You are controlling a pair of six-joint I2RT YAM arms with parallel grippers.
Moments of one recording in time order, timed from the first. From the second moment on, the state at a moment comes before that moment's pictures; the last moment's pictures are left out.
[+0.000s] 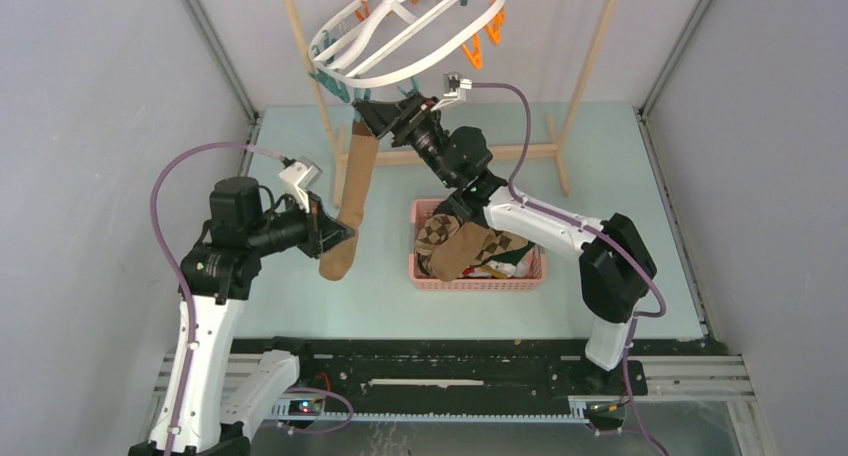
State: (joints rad) left arm -0.11 0.80 1.11 -0.88 0.71 0.00; right arm 0.82 1.84 1.49 0.77 0.04 0.87
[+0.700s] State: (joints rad) left arm -0.14 0.80 1.11 -0.86 0.68 0.00; right arm 0.92 1.82 1.63 0.57 0.23 0.63
